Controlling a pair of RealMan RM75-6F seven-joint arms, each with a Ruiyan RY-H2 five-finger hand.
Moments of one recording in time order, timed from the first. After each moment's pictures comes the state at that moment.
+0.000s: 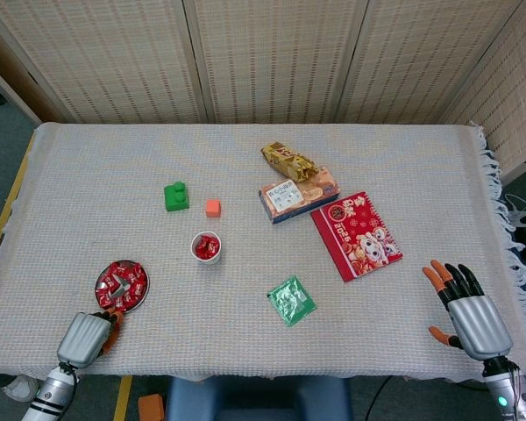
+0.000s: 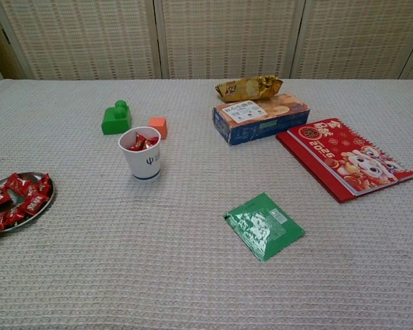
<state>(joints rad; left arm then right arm) -0.18 -1.60 0.12 -1.01 1.64 1.41 0.16 0.10 -1.10 -0.04 -1.65 -1.61 1.40 -0.12</state>
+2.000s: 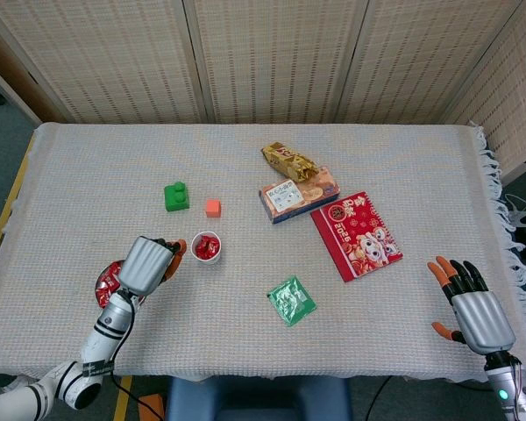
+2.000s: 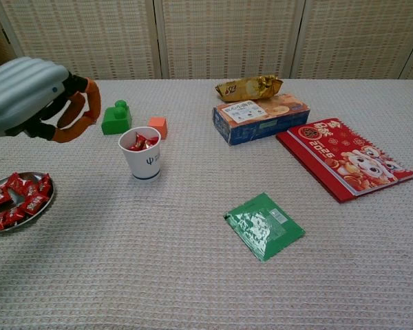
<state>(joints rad) -0.55 -1.62 -0.21 -1.31 1.62 1.27 0.33 0.11 -1.10 -0.02 -1.64 -1.56 1.37 -0.12</state>
